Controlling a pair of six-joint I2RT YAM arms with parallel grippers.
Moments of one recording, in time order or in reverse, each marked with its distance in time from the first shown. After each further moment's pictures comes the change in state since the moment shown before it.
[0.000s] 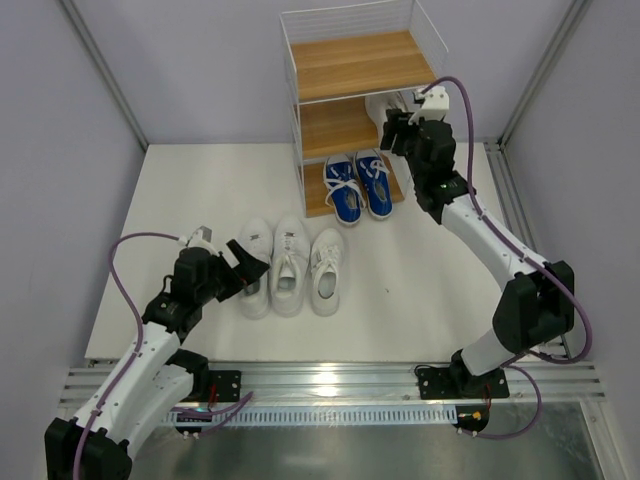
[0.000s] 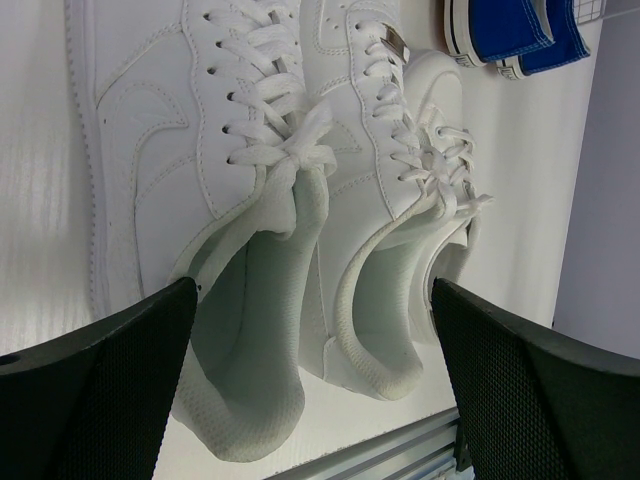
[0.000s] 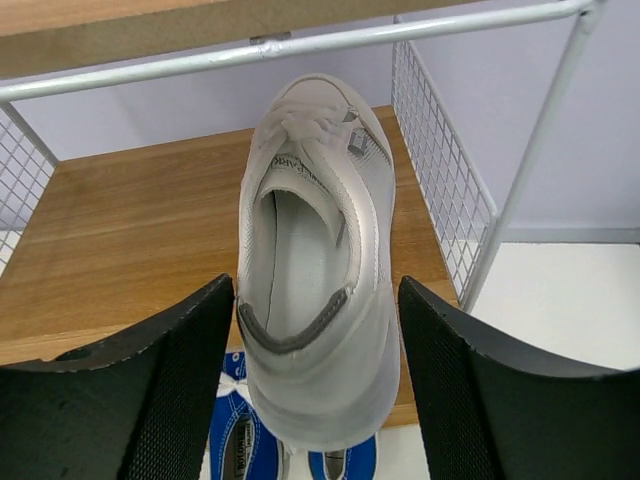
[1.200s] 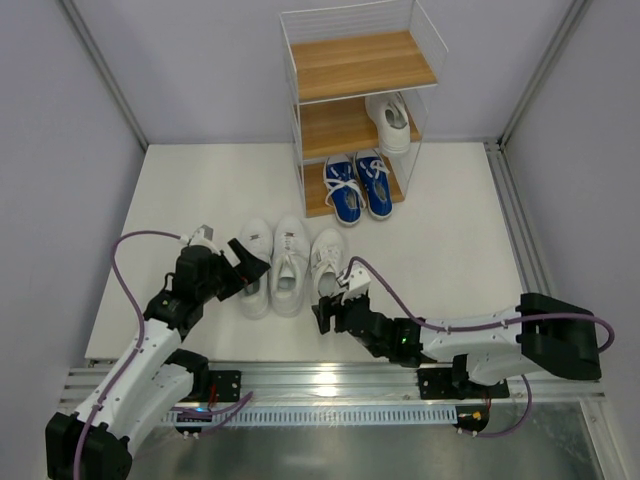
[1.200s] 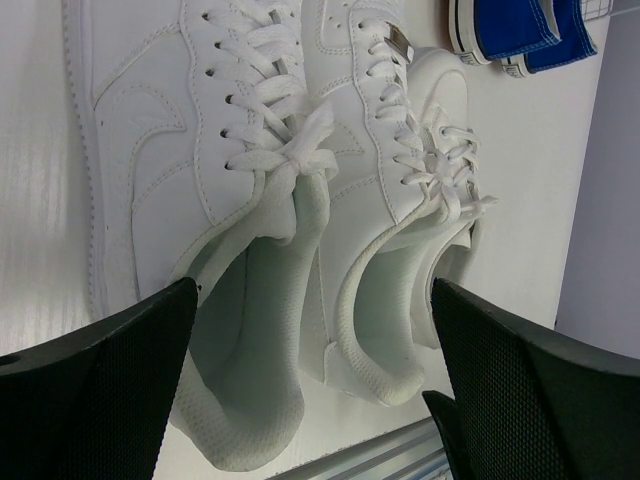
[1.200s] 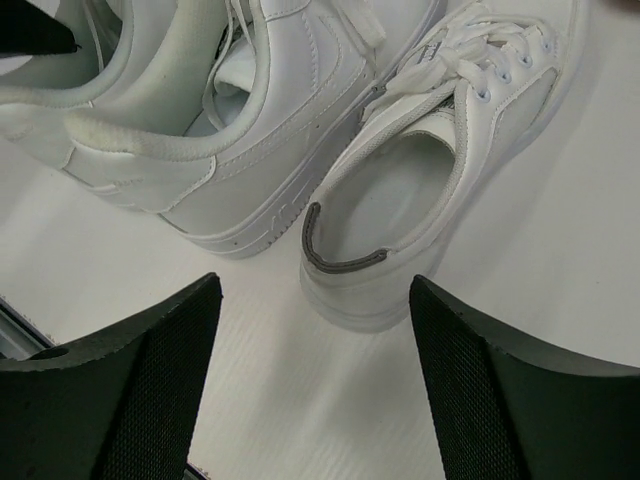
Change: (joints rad) left arm 0.000 0.031 0.007 0.008 0.003 0.003; right arm 0.966 -0.298 -0.917 0.217 0.383 0.373
